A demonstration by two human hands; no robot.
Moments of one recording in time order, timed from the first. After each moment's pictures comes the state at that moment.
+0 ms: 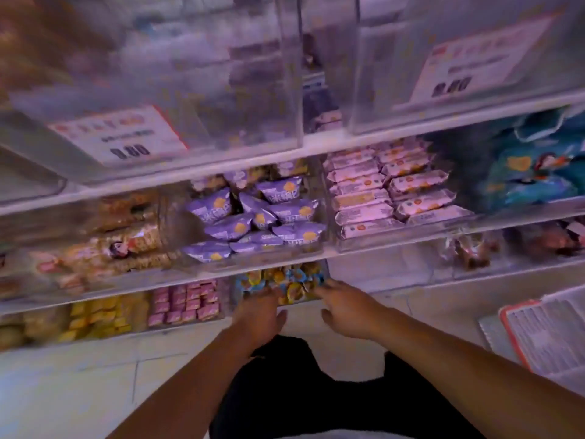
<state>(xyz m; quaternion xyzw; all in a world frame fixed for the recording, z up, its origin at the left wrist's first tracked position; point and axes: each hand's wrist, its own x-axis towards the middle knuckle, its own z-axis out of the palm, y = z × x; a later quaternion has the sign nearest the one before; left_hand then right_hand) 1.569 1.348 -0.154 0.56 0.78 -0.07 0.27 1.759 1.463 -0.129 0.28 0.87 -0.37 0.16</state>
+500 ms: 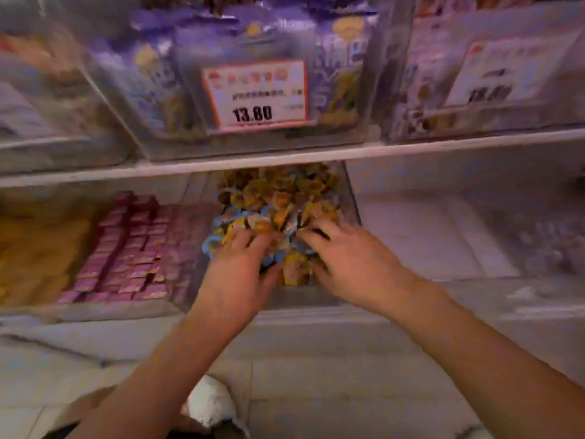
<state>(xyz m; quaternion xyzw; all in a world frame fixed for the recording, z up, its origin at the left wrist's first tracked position) 1.555 1.340 -0.313 0.59 0.78 0.22 -0.05 1.716 1.472 -0.304 0.19 0.98 0.01 -0.11</state>
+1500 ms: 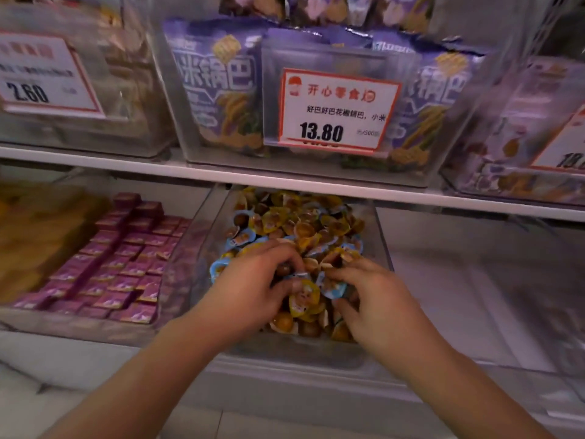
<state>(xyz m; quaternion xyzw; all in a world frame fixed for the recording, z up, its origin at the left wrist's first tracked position) 1.527 1.368 -0.307 0.58 0.74 0.34 0.06 1.704 1.471 -0.289 0.30 0.93 -0.17 -0.14</state>
